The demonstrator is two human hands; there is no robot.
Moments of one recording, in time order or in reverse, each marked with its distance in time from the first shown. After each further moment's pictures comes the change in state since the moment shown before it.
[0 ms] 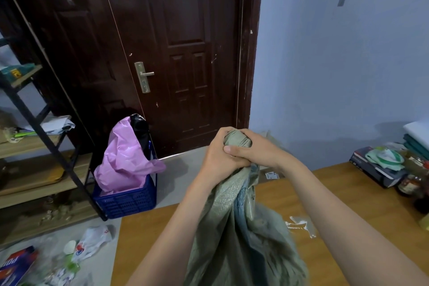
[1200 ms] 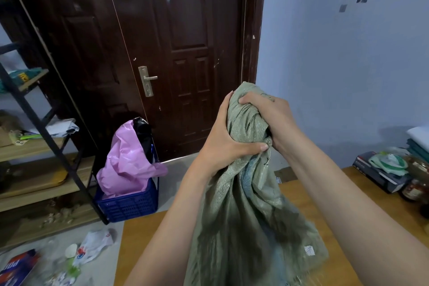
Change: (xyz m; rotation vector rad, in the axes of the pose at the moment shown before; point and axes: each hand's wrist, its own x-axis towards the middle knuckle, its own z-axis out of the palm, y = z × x) left_hand 0.004 0.049 -0.027 -0.287 -0.165 0.158; right_hand -0.023 -0.095 -0.022 0.632 0.453 0.009
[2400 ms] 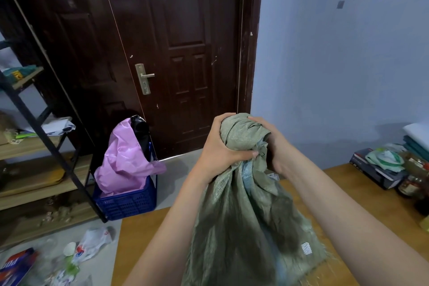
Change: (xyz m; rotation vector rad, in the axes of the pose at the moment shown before) left_hand -0.007 -0.030 0.006 0.100 0.135 -0.058; right_hand 0.015 0.067 -0.029 0.223 -0.231 0.337
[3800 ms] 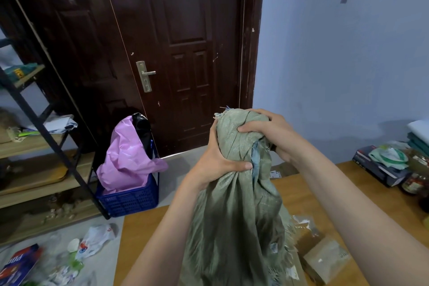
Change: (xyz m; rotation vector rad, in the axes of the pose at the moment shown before) left_hand -0.008 -0.031 -0.015 -0.077 -0.209 -0.202; right_hand 0.002 -0.020 -0.004 -0.491 0.014 -0.216
